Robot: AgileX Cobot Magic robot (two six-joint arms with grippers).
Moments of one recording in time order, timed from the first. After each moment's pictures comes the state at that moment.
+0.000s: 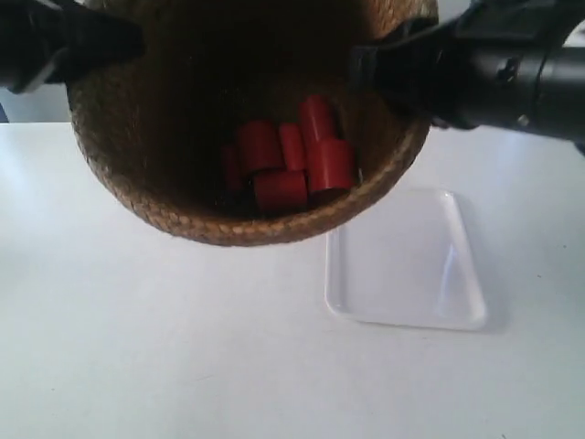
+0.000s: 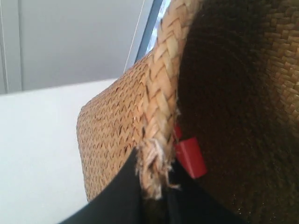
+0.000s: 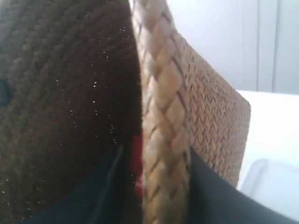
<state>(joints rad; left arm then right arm) -0.18 1.15 -0.94 -1.28 0.48 1.05 0.42 1.14 -0.88 0.52 0.15 -0.26</state>
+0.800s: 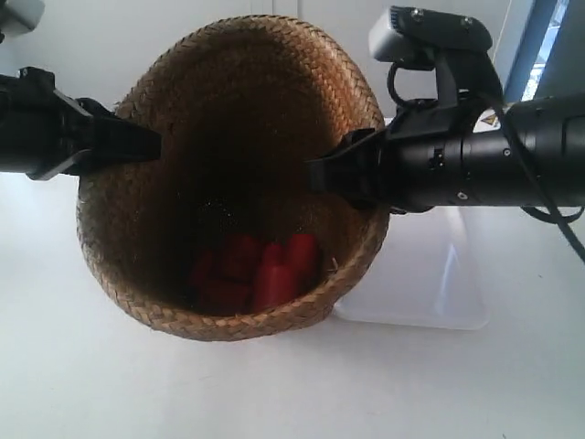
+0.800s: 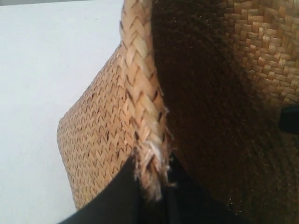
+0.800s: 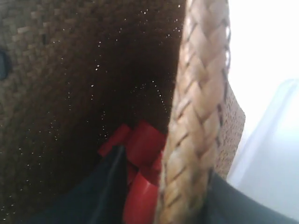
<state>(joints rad) -0.18 1.17 -0.86 -1.11 0.60 0.92 0.46 1.22 -0.87 0.53 0.30 -0.26</state>
